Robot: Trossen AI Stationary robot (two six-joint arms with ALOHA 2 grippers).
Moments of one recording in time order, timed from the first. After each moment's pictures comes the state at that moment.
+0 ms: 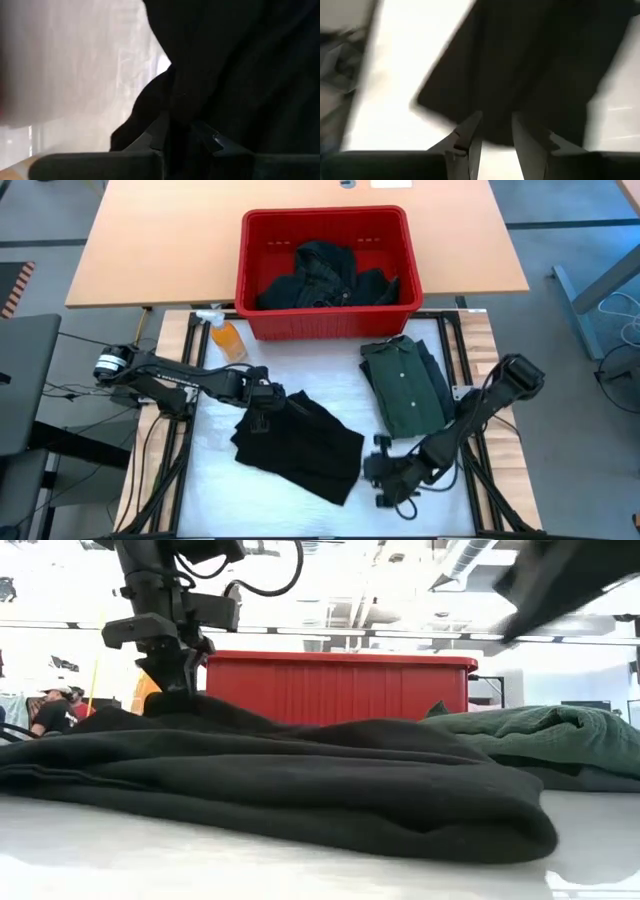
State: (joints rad) left arm -0.08 1.44 0.94 -0.75 -0.27 -0.13; right arm 0.69 1.62 1.04 -0.33 0.43 0.60
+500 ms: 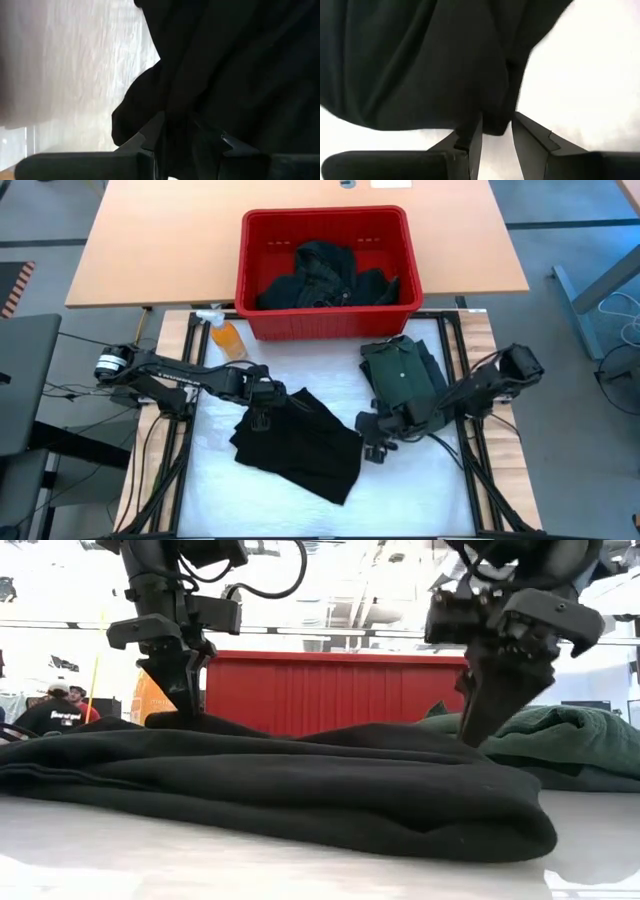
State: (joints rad) left arm -0.05 1.44 0.94 -0.74 -0.24 -0.12; right arm 0.33 1.56 0.85 -0.33 0.17 0.49
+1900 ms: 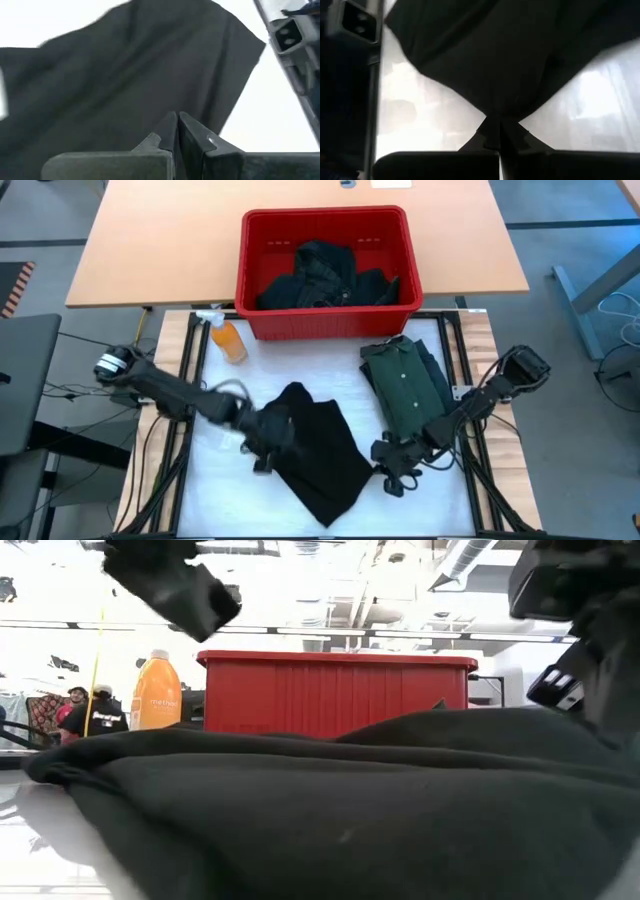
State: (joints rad) left arm -0.32 1.45 0.95 -0.31 0.03 -0.18; right arm 0.60 1.53 0.72 -0.05 0.10 0.77
